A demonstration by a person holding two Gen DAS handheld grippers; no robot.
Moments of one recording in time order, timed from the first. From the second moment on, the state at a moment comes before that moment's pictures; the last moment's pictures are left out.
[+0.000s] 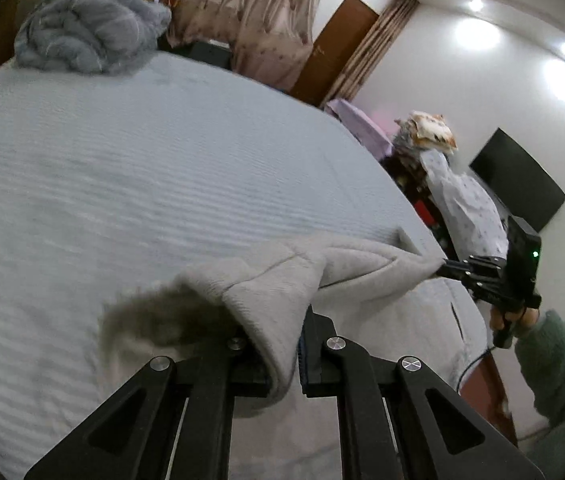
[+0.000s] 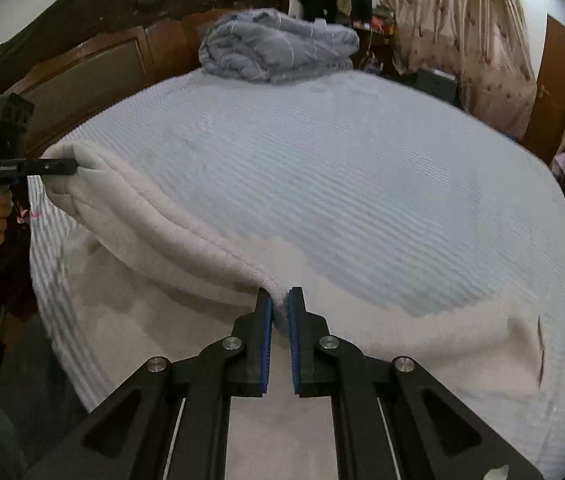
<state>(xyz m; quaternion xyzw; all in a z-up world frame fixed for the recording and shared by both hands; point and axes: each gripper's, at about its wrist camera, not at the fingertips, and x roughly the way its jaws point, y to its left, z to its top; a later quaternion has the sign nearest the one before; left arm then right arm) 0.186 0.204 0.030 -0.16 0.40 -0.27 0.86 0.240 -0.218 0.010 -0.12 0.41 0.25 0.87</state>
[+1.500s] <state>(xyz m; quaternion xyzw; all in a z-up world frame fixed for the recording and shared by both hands) 0.083 0.210 -0.095 -0.50 0.48 -0.15 0.71 0.183 -0.281 -0.126 0.28 0.54 0.11 0.78</state>
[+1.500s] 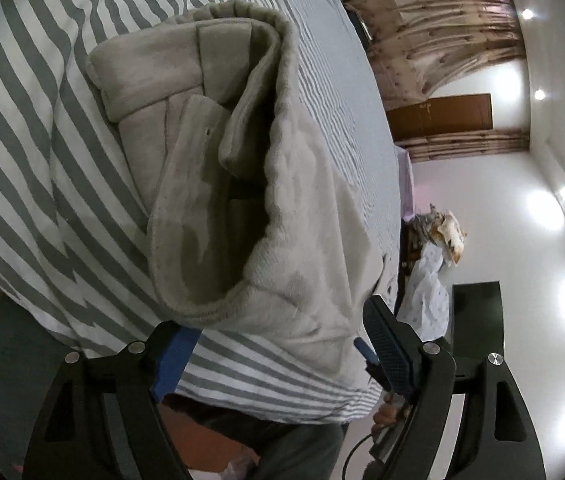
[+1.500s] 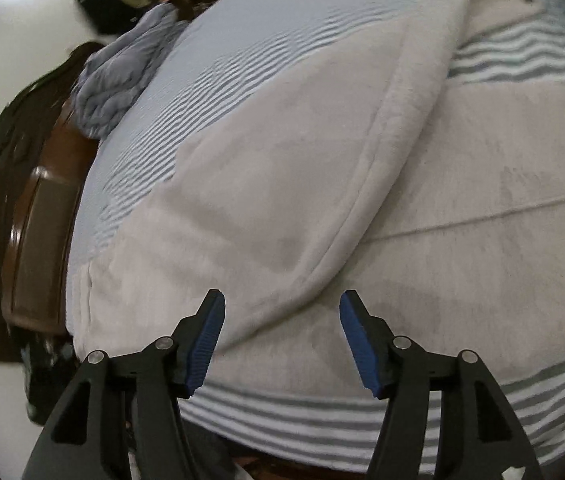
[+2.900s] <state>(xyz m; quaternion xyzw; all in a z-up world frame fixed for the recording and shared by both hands) 0.182 0.196 -0.025 -0.45 0.51 -0.03 0.74 0.249 -0.327 -0.104 0.35 0.49 0.11 0.79</state>
